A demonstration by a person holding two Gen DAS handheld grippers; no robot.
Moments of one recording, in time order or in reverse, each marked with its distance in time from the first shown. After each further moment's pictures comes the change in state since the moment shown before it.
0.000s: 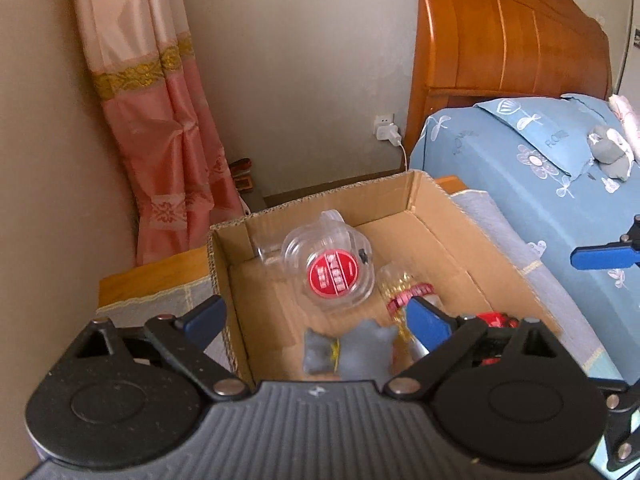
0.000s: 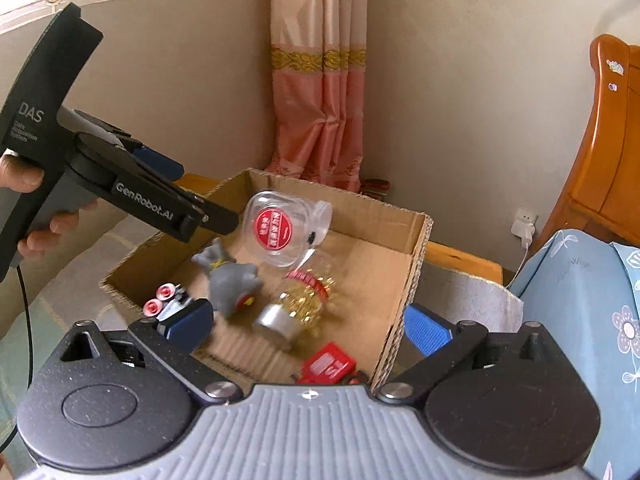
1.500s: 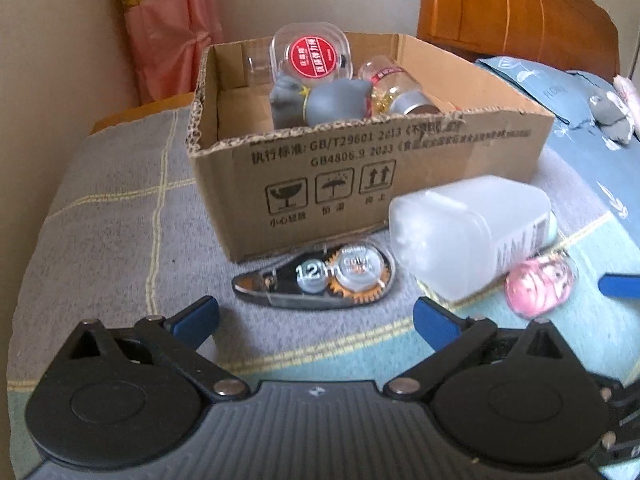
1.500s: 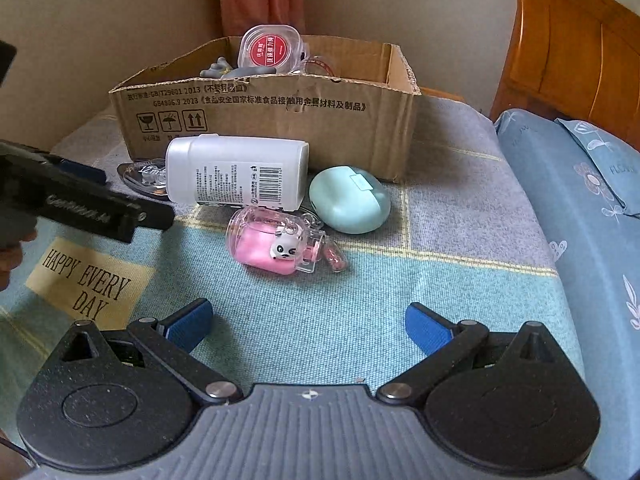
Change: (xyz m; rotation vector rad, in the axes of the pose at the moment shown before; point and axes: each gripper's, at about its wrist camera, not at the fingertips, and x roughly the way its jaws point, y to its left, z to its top) left arm 0.014 -0.031 -0.172 -0.086 0.043 0.017; right arm -0.005 0.078 -0.169 0.178 0.116 -0.184
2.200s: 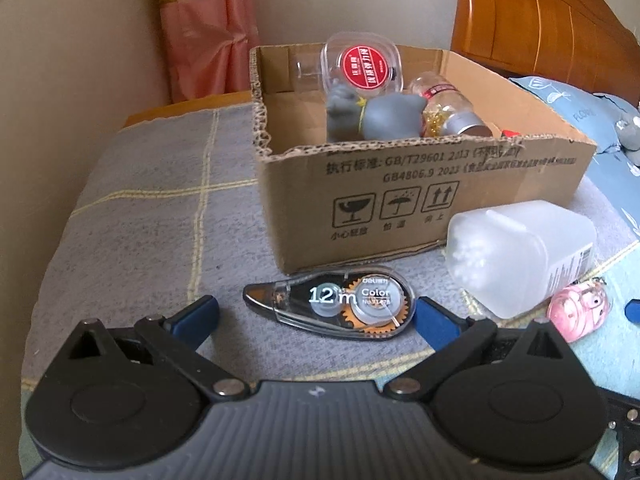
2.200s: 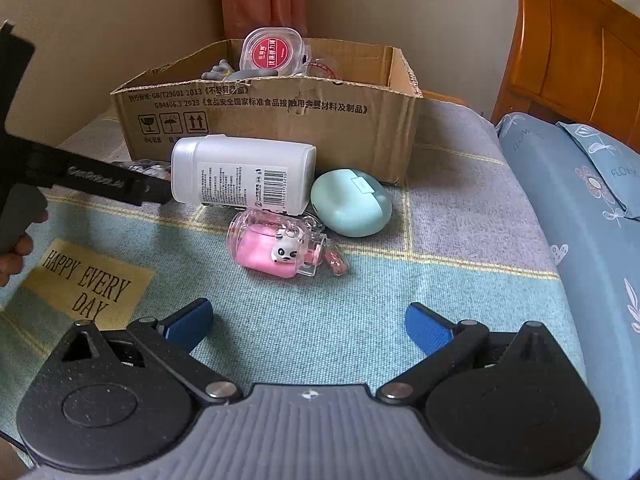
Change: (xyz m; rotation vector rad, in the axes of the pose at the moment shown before) left arm 0.004 0.022 0.003 -0.069 -0.022 0.060; right arm 0.001 0.001 0.001 -0.007 -0.008 0.006
